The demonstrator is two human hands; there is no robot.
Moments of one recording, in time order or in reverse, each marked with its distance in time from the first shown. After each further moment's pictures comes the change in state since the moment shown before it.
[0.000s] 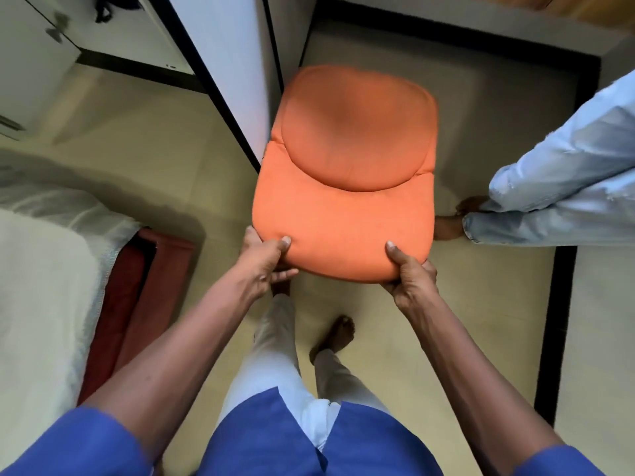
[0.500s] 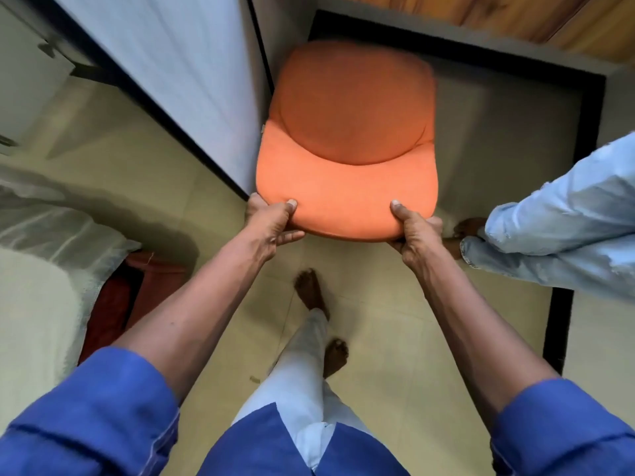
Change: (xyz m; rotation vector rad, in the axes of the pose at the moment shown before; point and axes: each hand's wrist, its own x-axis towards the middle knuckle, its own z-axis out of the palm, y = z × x) left_hand 0.056 0.128 0.087 -0.050 0.061 0.109; right_hand 0.071 -0.133 0.098 -0.135 0.026 -0.120
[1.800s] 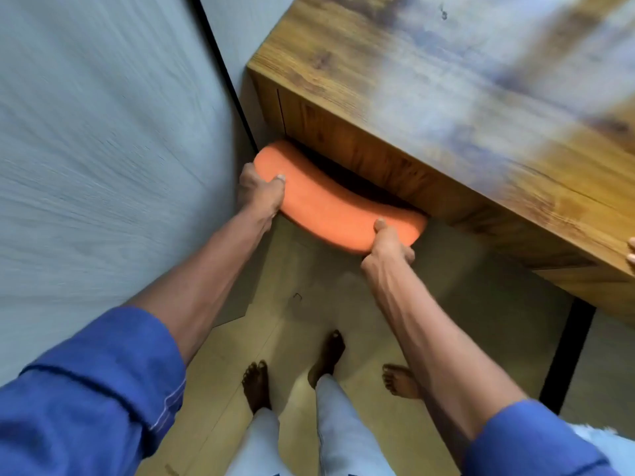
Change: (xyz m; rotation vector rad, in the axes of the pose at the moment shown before) left_hand 0.202 0.292 0.153 0.331 0.435 0.247; right_hand 0.152 -0.261 0.239 -0.075 0.145 0.074
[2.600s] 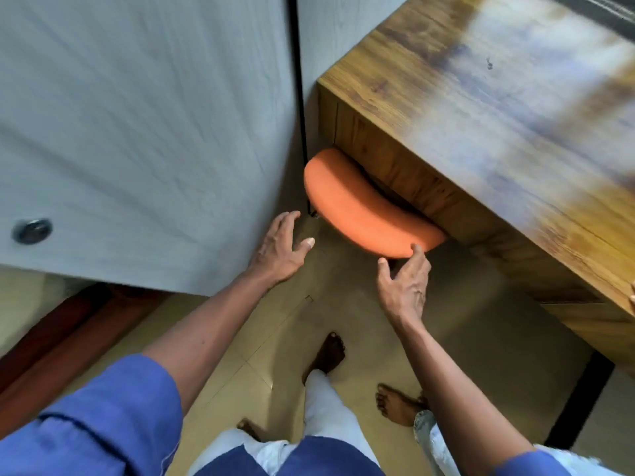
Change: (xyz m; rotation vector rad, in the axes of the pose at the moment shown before) left_hand -0.115 -0.104 -0.057 0.284 -0.222 0.354; right_hand -0.001 0.052 -0.098 -0.948 -0.316 -1.007
